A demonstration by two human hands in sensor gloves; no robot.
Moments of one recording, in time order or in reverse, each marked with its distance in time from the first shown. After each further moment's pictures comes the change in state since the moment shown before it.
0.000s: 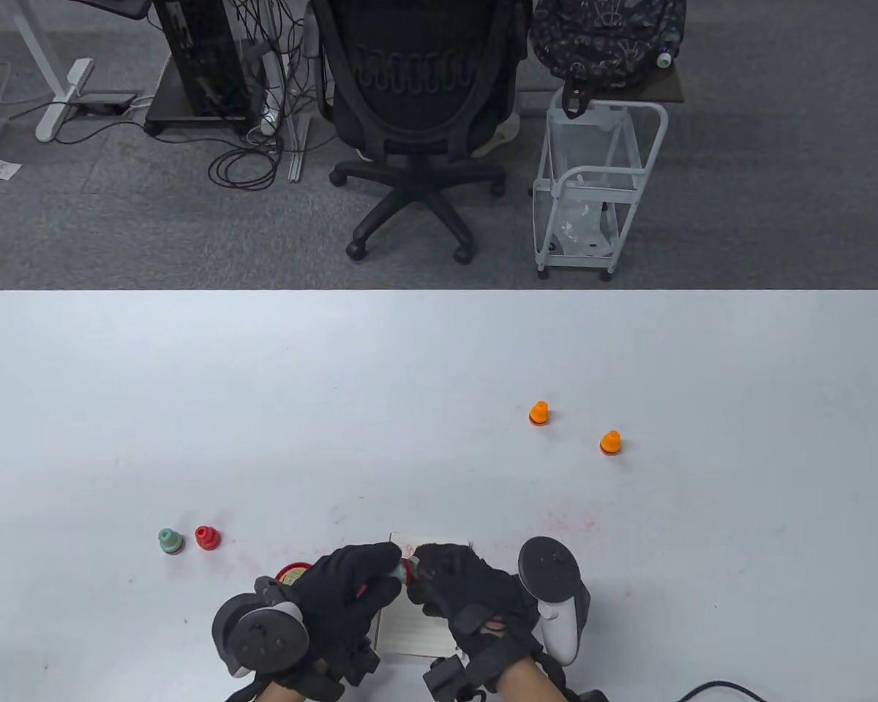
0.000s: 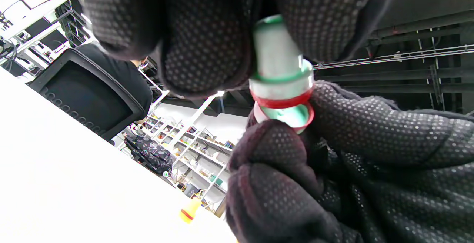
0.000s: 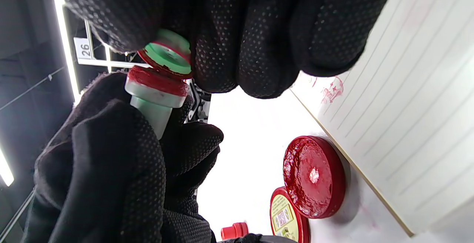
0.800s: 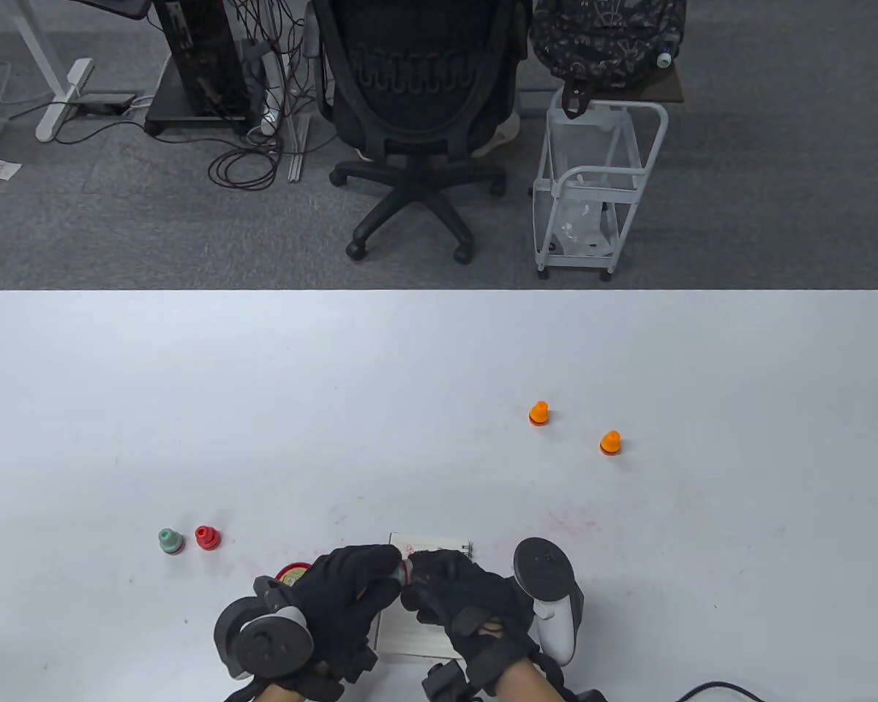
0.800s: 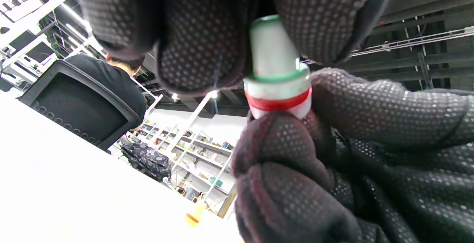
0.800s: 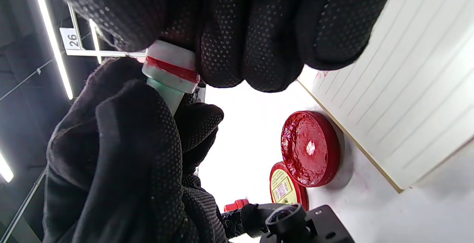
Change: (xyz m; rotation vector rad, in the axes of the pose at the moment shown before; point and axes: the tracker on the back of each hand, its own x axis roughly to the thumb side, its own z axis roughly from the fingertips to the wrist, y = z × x) left_hand 0.003 0.001 0.000 -0.004 -0.045 -0.072; right_hand -0.002 0.005 -0.001 0.085 0.032 -0.035
